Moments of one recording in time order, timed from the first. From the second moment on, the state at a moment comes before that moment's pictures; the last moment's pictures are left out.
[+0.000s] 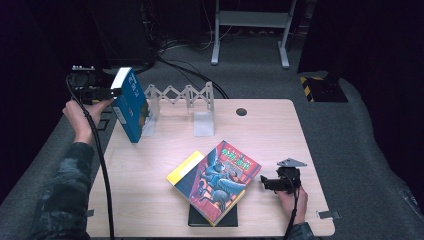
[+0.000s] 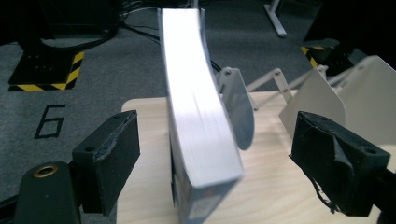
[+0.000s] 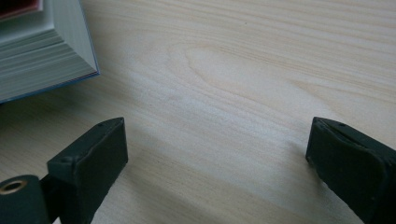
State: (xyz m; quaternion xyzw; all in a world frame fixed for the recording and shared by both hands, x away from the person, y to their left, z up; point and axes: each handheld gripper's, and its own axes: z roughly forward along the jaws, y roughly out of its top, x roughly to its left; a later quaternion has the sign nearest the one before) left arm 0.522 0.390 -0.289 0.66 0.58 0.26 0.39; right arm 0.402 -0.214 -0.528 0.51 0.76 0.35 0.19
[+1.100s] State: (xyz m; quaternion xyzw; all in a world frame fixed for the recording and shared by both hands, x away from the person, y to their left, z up) left arm 0.433 0.291 -0.420 0.77 0.47 0.17 0.40; right arm 0.392 -0.221 -0.515 0.50 0.74 0.41 0.16
